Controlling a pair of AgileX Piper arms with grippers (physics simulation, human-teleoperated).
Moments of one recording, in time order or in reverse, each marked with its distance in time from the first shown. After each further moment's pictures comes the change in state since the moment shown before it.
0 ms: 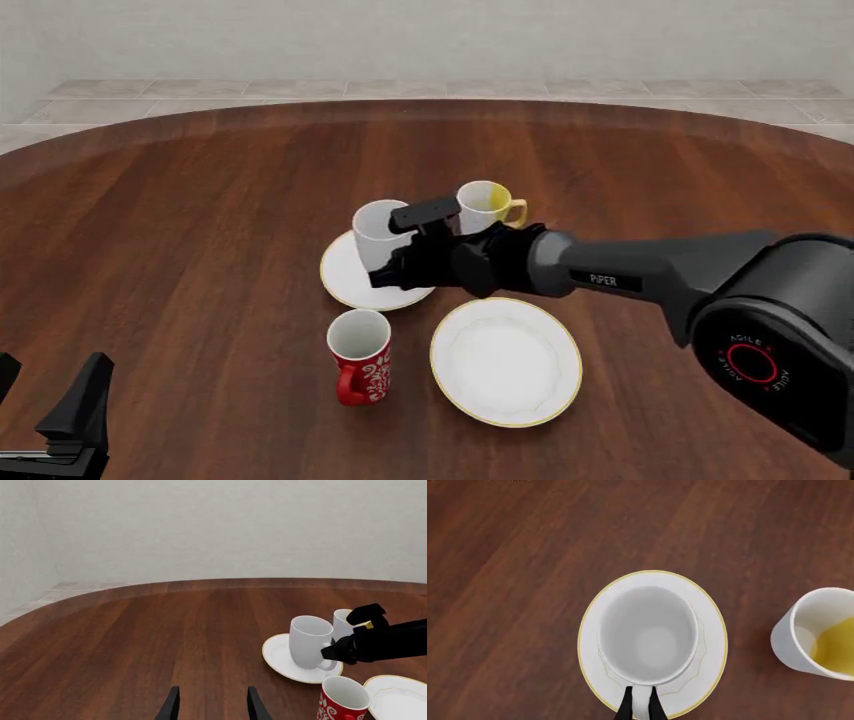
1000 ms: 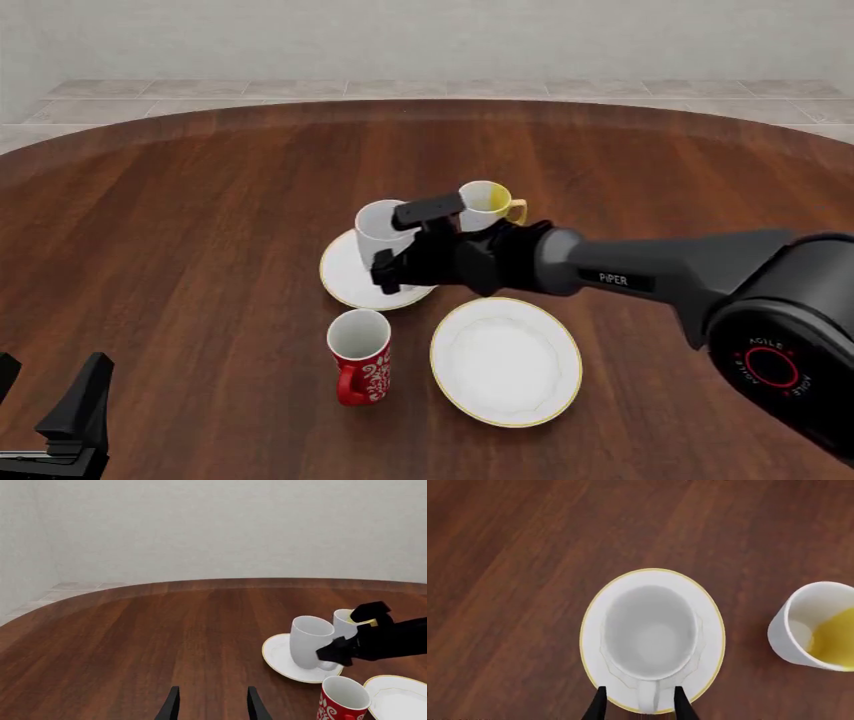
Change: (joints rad) left arm 0.000 0.000 0.000 0.000 0.000; right arm 0.000 -0.029 0.016 0.014 0.023
